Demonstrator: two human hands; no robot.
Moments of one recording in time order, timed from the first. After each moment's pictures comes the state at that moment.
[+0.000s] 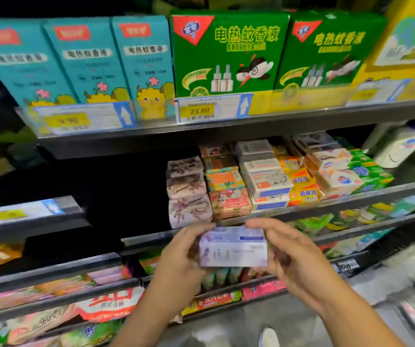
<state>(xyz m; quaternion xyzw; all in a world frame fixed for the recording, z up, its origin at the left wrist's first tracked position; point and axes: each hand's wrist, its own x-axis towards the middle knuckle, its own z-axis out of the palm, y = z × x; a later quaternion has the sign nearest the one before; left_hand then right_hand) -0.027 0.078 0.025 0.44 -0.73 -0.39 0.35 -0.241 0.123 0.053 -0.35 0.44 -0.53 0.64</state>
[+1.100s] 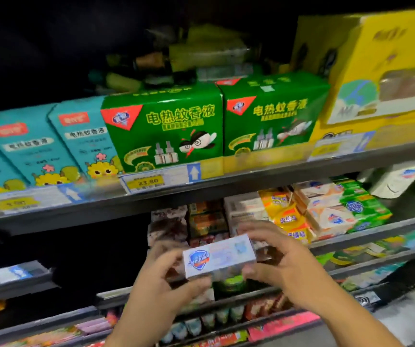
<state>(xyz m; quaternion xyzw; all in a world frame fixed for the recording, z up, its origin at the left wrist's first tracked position) -0.072 0.044 0.089 0.48 -0.67 -0.42 0.37 -0.309 0.074 0.102 -0.59 0.53 -0.44 0.42</state>
